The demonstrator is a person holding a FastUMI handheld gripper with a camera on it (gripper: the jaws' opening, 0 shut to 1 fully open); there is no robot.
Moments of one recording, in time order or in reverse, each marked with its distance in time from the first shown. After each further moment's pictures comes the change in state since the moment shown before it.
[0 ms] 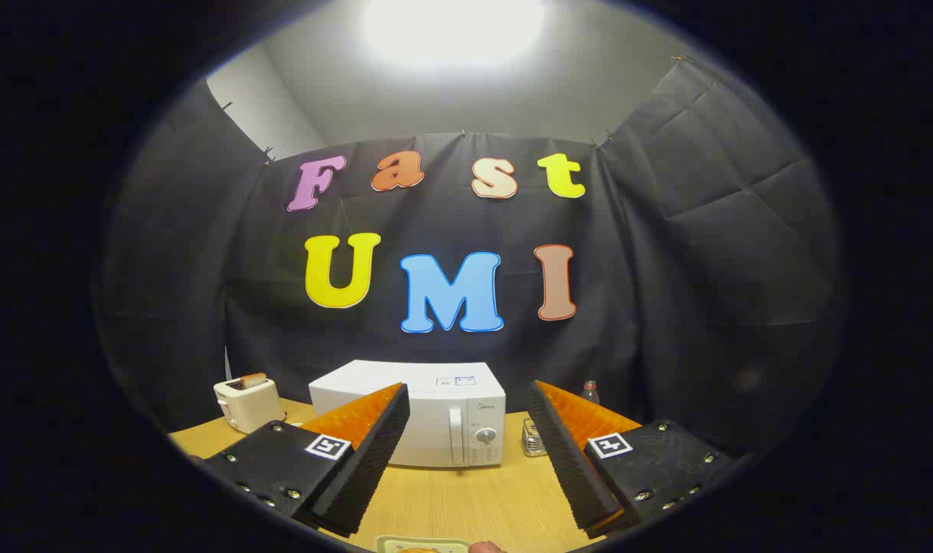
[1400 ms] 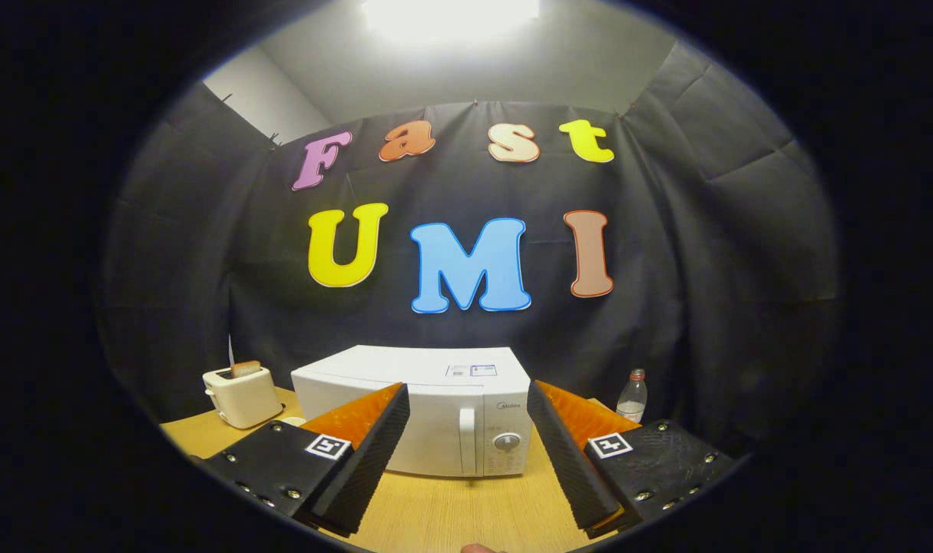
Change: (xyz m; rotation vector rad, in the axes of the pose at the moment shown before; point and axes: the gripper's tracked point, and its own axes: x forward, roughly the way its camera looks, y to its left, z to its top) arm 0.125 0.006 -0.069 0.017 0.071 0.102
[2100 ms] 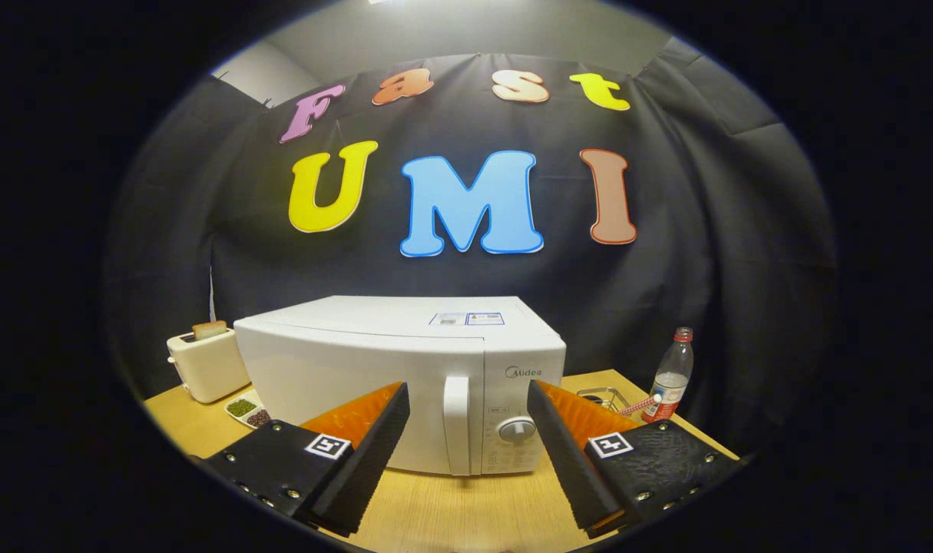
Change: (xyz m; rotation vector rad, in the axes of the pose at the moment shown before) arm 0.105 -0.010 -0.098 -0.025 0.139 0.001
